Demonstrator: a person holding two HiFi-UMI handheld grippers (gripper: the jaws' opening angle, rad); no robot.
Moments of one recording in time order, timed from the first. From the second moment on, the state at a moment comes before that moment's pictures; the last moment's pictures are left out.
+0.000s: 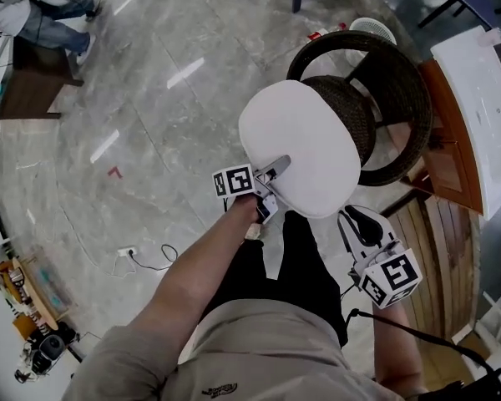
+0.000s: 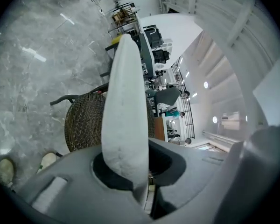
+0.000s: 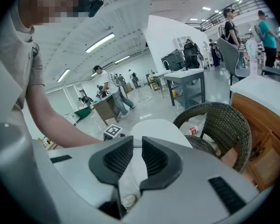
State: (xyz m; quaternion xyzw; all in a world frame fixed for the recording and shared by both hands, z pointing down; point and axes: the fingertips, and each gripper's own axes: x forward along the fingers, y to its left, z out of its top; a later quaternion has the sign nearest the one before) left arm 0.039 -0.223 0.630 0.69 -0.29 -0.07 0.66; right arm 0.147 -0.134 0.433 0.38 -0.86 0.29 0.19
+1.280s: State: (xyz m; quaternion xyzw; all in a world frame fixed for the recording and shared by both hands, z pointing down) left arm -0.212 -0.046 0.385 0.70 -0.32 -0.19 0.61; right arm 0.036 0.006 0.282 0.46 -0.86 0.19 0.13
